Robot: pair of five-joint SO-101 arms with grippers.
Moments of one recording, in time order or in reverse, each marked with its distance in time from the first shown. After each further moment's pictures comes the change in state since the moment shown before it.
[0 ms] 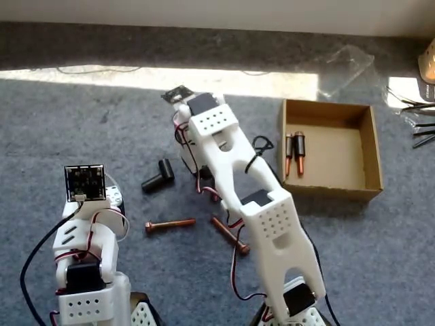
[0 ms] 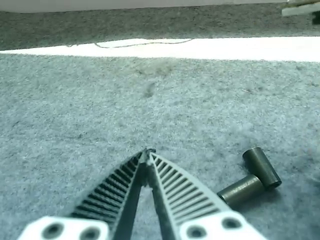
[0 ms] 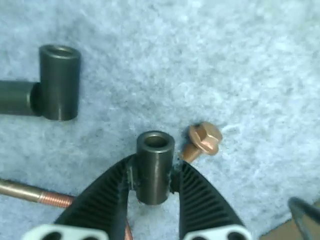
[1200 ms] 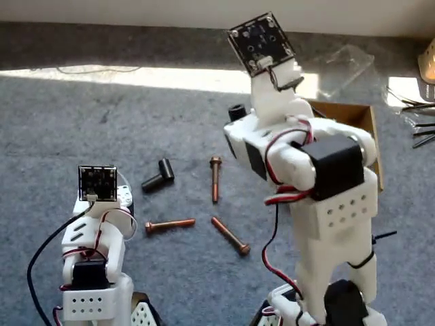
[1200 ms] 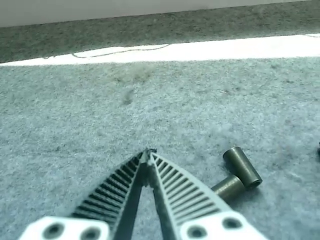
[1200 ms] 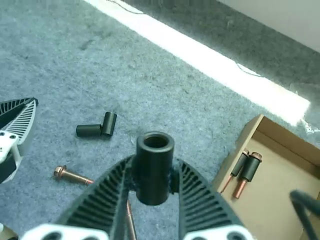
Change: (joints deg) left arm 4.8 0.1 3.2 -4.4 0.0; right arm 5.6 -67.6 19.4 3.8 0.0
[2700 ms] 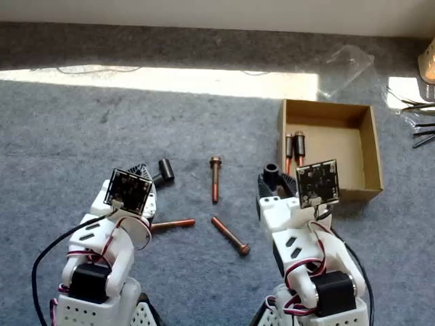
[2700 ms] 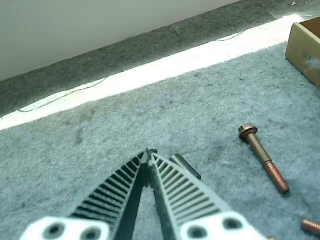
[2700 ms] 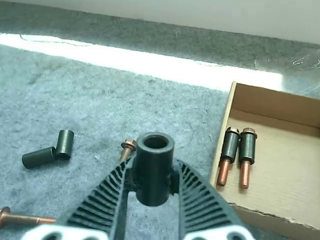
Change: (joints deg) left arm 14.7 0.4 -11.9 10.6 -6.2; right arm 10.1 -73.3 95.1 -42.3 -7.9
